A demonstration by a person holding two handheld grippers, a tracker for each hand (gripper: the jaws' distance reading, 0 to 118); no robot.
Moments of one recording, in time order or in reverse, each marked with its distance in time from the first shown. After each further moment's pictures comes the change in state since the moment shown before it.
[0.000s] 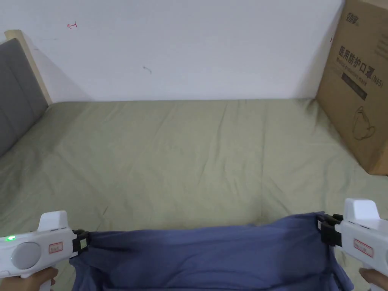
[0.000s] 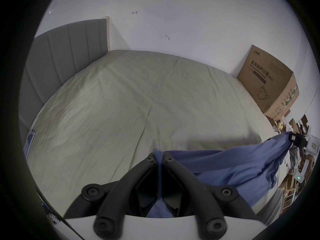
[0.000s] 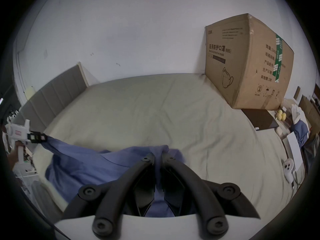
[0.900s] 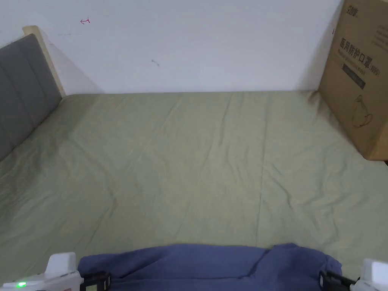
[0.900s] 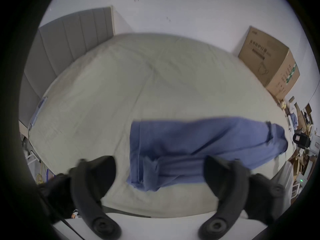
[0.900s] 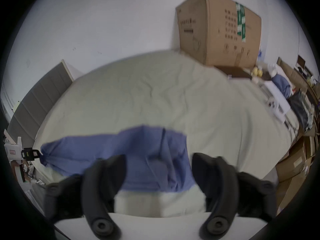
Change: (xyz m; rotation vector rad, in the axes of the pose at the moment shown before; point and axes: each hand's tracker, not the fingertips) left arm 0.009 -0.121 0.068 -0.071 0.058 -0.026; right arm -0.011 -0.127 0.063 -0.090 -0.155 -0.147
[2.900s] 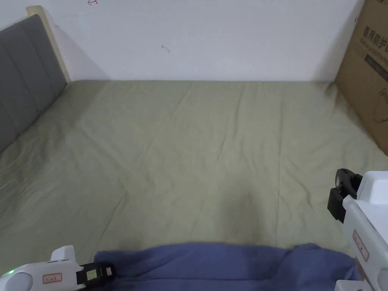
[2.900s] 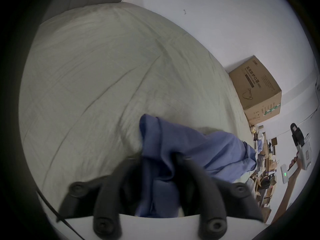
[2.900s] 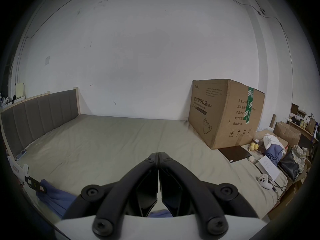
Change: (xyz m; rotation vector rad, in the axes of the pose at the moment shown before) left arm -0.091 0.005 -0.100 -0.158 -0.342 0.281; right arm -0.130 0.109 0.037 0.506 -0.059 0.201
